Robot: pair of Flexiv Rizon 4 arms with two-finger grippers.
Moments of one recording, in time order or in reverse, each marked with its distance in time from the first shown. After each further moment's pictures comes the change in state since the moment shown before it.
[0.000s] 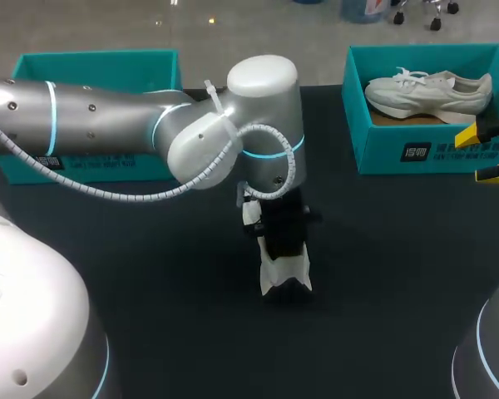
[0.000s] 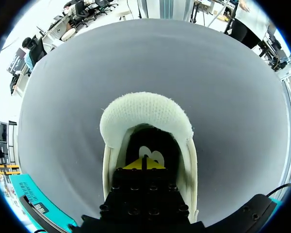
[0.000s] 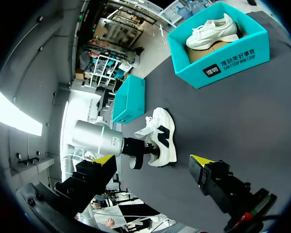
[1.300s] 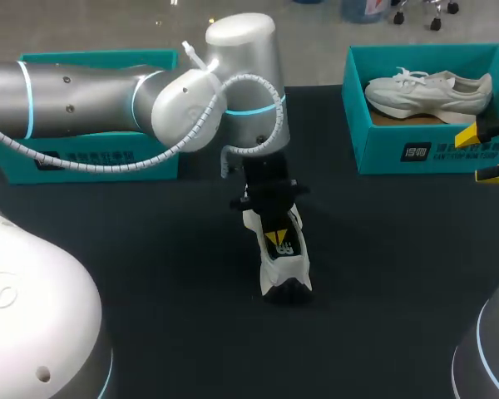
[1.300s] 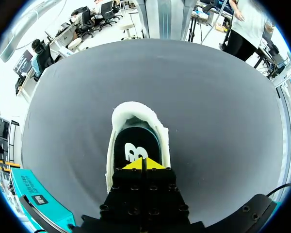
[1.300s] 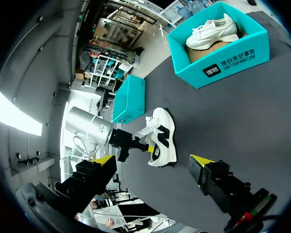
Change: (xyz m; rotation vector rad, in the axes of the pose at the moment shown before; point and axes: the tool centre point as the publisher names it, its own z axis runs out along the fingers) left arm 0.014 0.006 -0.049 0.125 -0.014 -0.027; right arm 0.000 0.000 0.000 0.000 0.000 0.000
